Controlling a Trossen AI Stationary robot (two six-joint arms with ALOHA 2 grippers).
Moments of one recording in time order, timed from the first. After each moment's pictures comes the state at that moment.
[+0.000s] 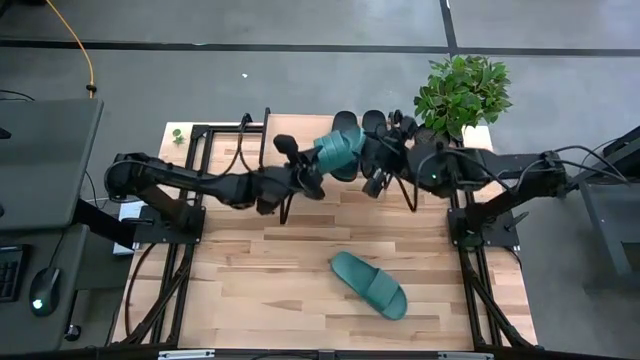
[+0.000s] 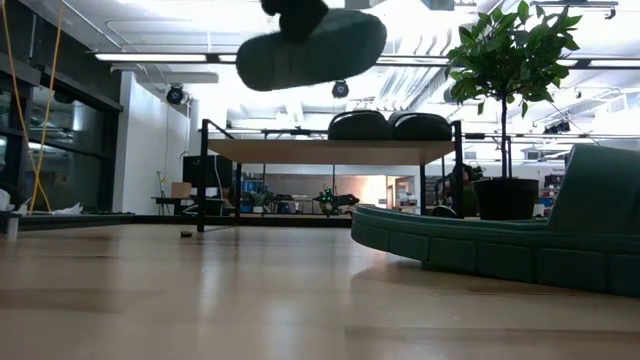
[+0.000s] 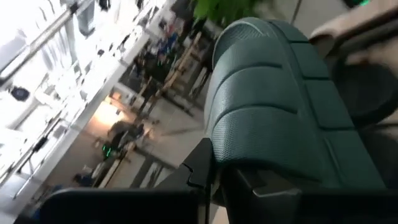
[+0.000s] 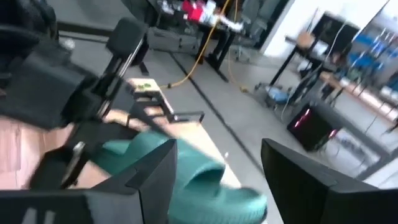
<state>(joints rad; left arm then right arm) 0.04 1.52 1.14 0.27 -0.95 0.80 0.15 1.32 1.52 -0.54 0.77 -0.14</state>
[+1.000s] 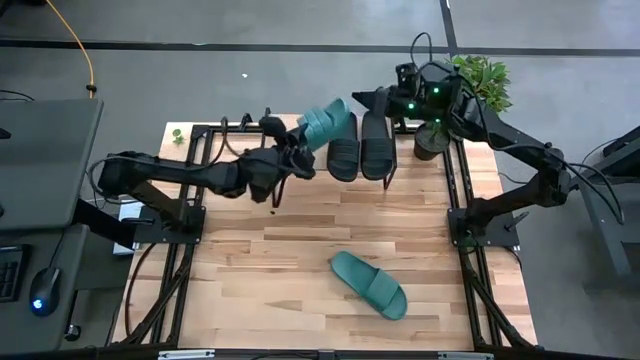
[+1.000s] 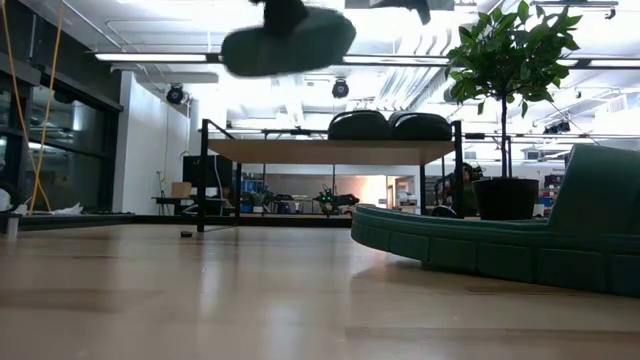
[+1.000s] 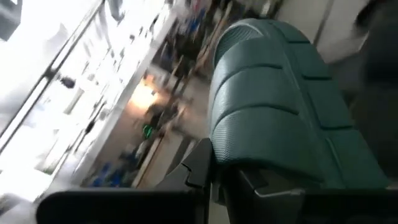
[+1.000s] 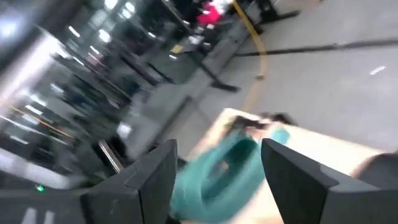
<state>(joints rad) 0.11 1.46 1.18 0.23 -1.05 0.98 -0.47 1.32 1.52 -0.37 -0.08 0.75</state>
